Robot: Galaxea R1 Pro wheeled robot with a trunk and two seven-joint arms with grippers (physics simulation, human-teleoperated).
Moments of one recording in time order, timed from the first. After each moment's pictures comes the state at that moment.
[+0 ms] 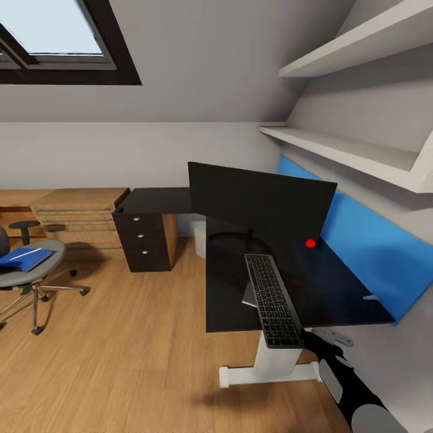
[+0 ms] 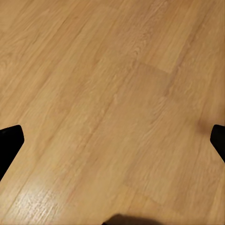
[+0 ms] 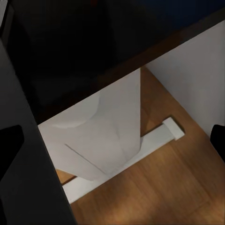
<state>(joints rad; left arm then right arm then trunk) -0.04 0.08 -0.10 -0.50 0.54 -0.42 0.17 -0.55 -0.08 -0.20 -0.51 -0.27 -0.02 -0.11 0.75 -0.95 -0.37</state>
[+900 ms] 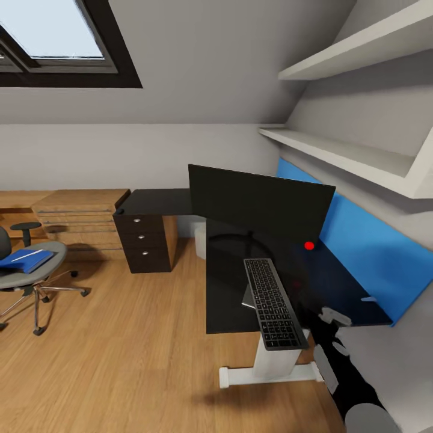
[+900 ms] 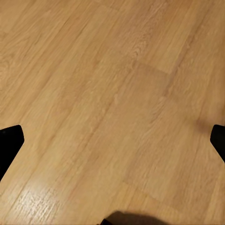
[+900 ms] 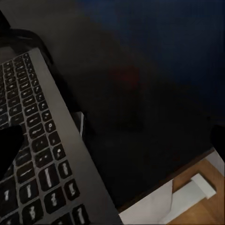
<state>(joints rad) -0.04 0.08 -0.10 -0.50 0.55 -0.42 0.17 -0.52 -0.03 -0.21 -0.76 -0.27 -0.08 -0.11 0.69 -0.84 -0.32</state>
